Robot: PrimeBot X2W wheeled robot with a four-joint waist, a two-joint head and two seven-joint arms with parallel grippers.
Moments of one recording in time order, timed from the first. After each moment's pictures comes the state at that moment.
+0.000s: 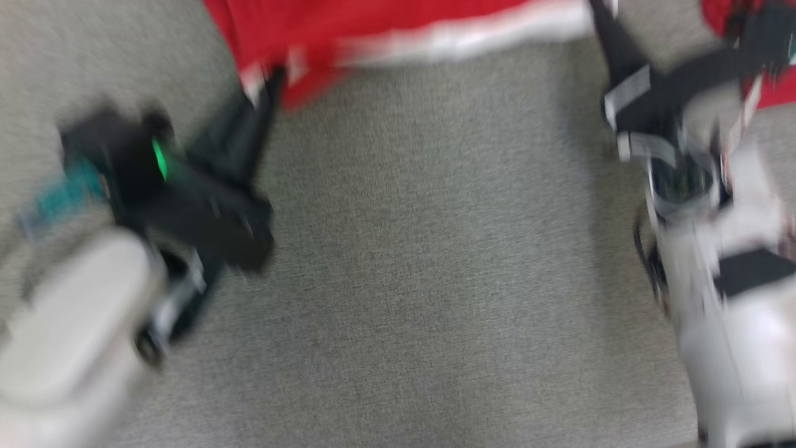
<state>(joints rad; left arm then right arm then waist) -0.92 0.57 -0.79 0.07 -0.85 0.07 -0.26 -0.94 -0.11 0.07 0.54 0.92 0.13 0.23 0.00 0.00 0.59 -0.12</state>
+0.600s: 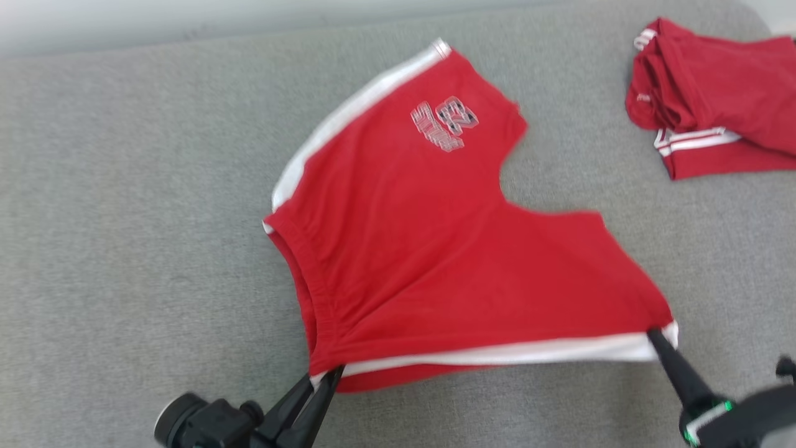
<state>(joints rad) -0.20 0.49 -0.70 -0.09 -0.56 0.05 -0.26 0.02 -0.05 -0.23 -0.08 0.97 0.13 0.51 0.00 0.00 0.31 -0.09</state>
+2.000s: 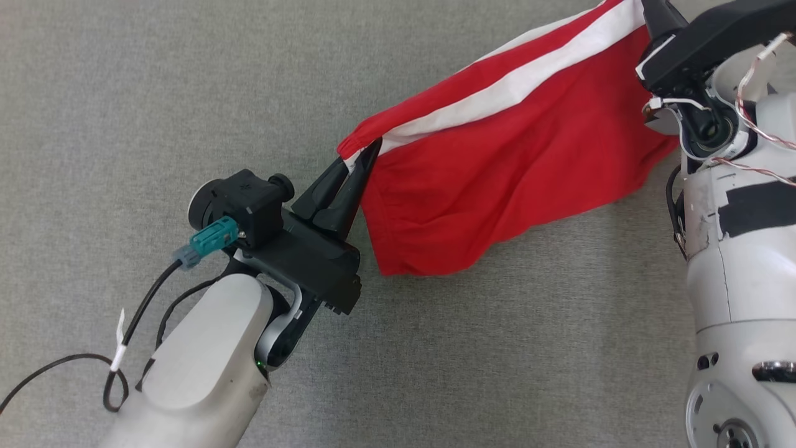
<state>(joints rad) -0.73 0.20 -0.59 0.33 -0.55 -0.13 -0.26 -1.09 -0.05 -0.25 0.74 0.47 0.13 0.35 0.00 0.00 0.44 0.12</state>
